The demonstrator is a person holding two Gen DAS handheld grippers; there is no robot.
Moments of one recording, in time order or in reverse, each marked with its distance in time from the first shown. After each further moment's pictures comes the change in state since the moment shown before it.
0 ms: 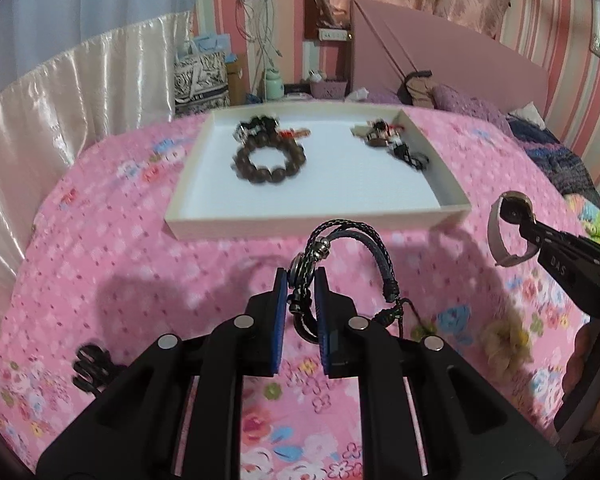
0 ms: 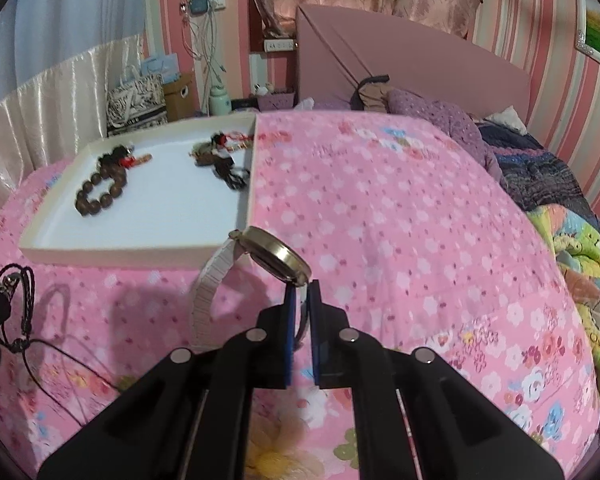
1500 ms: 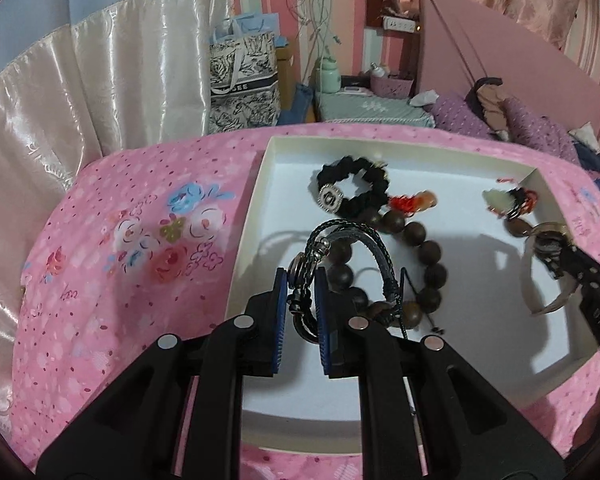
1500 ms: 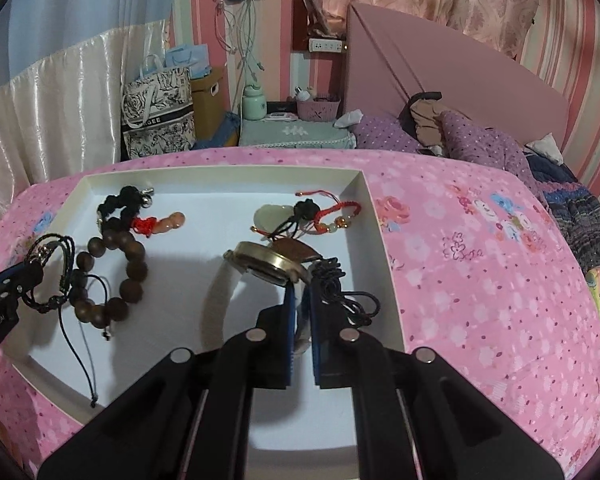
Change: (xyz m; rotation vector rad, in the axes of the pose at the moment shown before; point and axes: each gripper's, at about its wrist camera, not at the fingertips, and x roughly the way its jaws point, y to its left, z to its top) left arm 0.146 0.079 0.107 -0.075 0.079 0.145; right arm 0.116 0.105 0.093 -0.071 0.027 0.049
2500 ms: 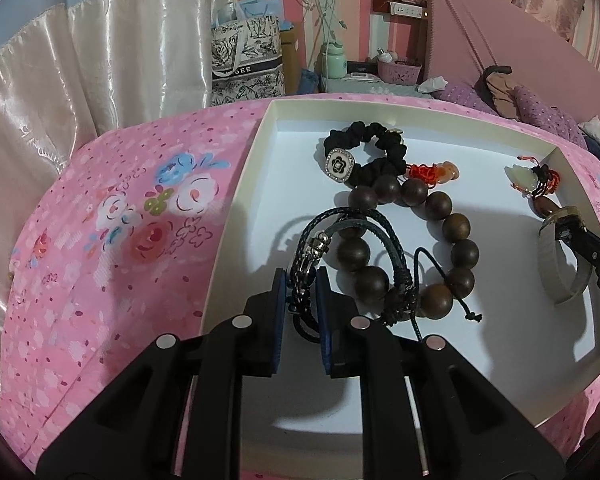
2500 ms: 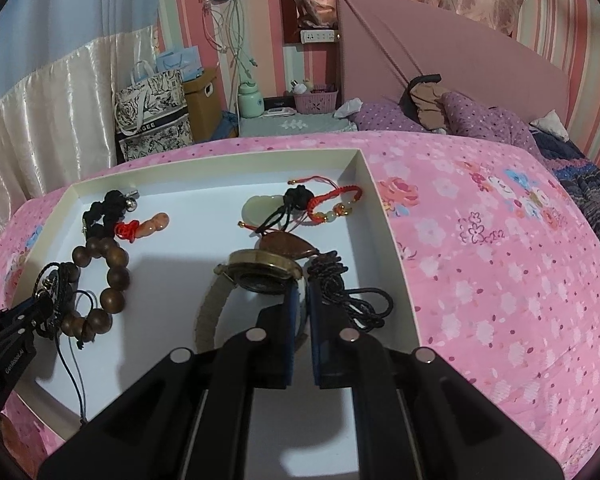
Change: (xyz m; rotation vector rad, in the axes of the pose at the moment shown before) left arm 0.026 0.001 -0.015 -0.006 0.033 0.017; right arm 0.029 -0.005 -0.004 0.058 0.007 0.027
